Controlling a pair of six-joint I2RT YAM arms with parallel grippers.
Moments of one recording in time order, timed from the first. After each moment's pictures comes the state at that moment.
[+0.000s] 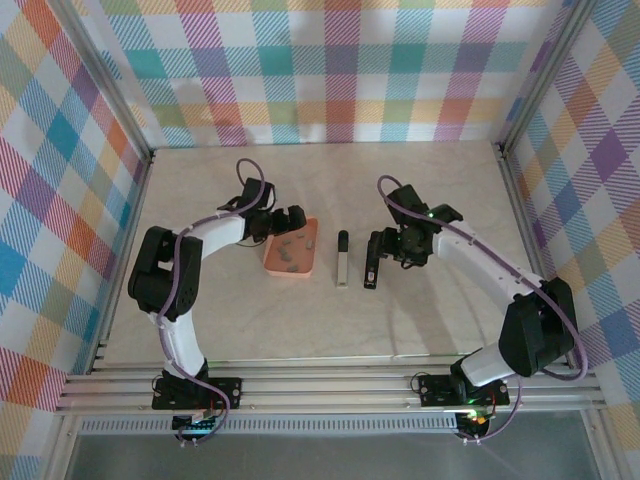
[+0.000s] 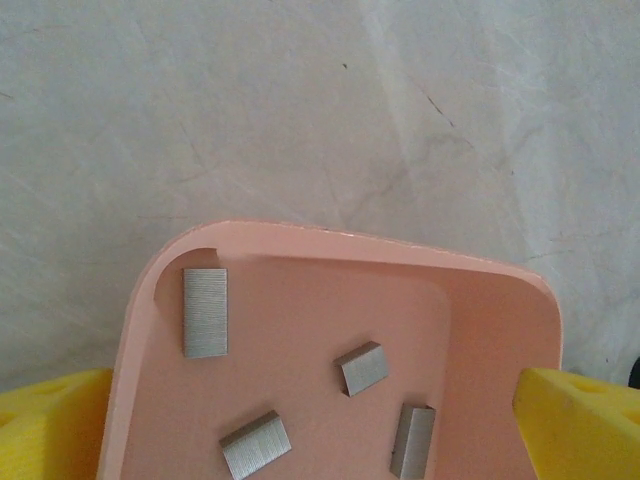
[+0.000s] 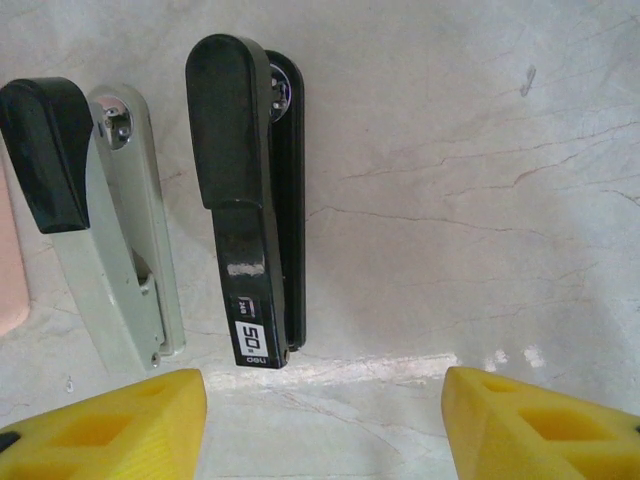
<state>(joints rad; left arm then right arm) -0.32 1.87 1.19 -0.24 0.19 -0.55 0.48 1.45 1.15 -0.89 0.06 0.65</state>
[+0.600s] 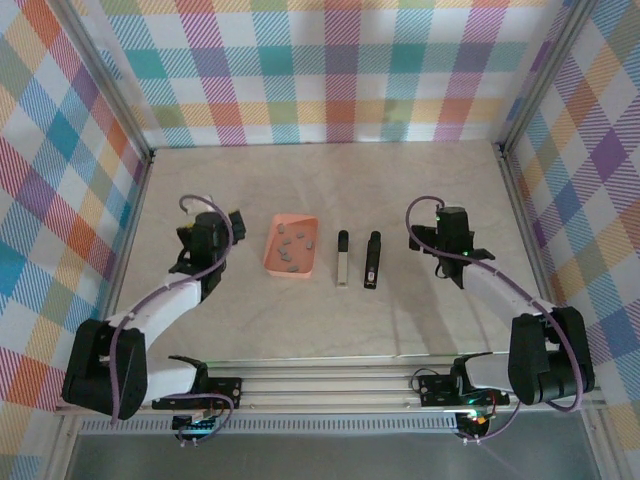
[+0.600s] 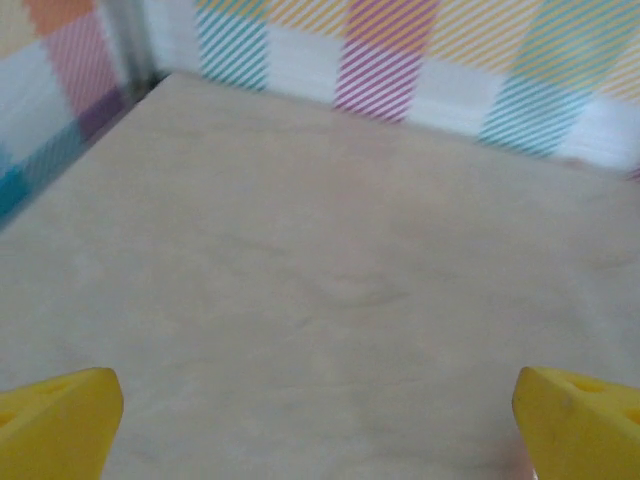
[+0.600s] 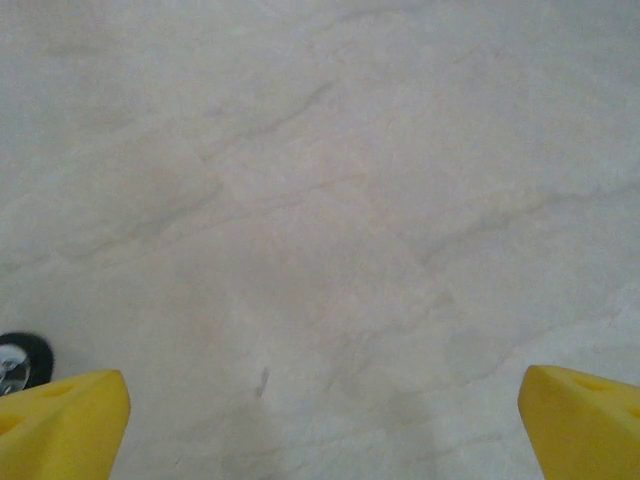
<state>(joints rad) -0.26 1.26 0.58 0.20 -0.49 -0.27 0.19 1.29 0.67 -0.10 0.22 0.20</state>
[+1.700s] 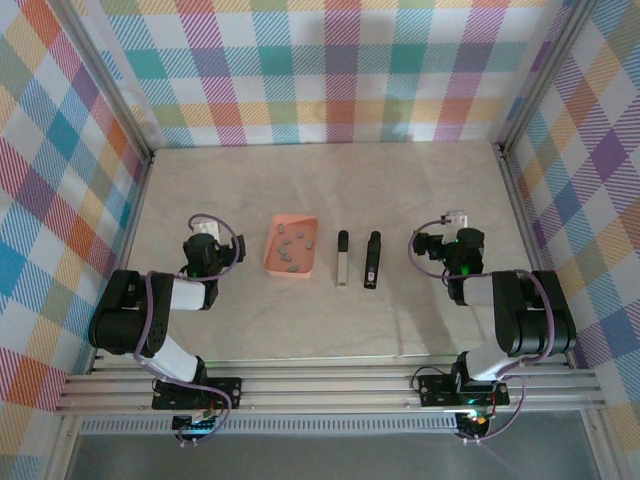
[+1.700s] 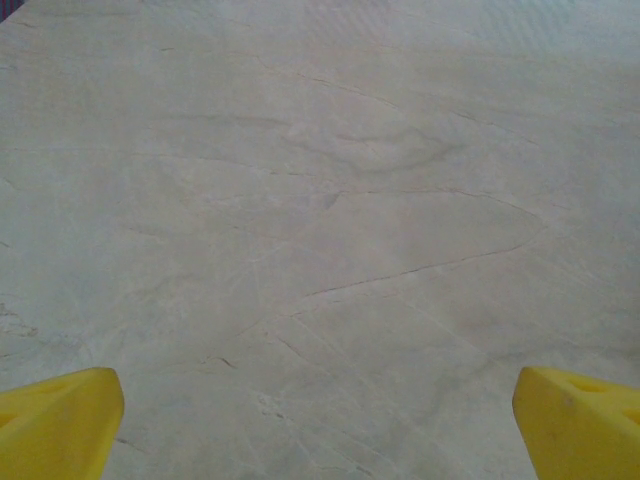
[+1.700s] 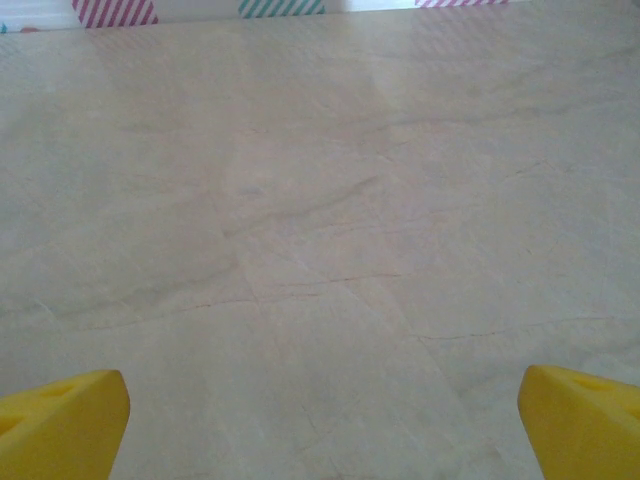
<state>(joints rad) -0.08 1.57 0.41 0.70 -0.17 -0.11 0.01 1.54 0.40 0.73 -0.10 0.02</state>
